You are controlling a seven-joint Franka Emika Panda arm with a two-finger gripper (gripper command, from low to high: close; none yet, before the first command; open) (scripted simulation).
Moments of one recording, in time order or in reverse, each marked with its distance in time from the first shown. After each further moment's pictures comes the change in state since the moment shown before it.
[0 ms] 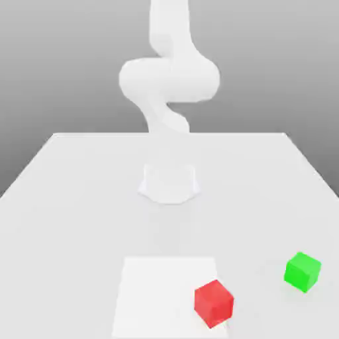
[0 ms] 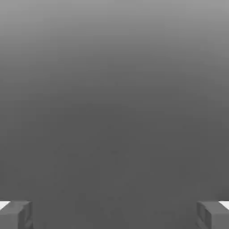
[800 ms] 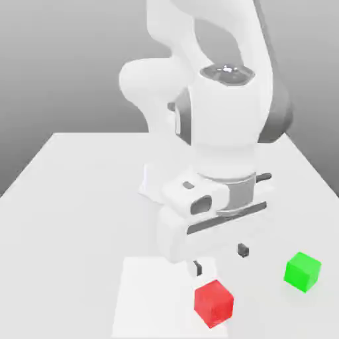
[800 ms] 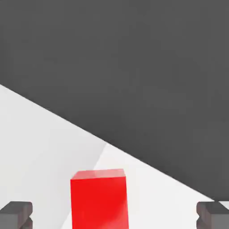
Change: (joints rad) arm 0.162 0.875 -0.005 -0.215 0.005 0.380 -0.352
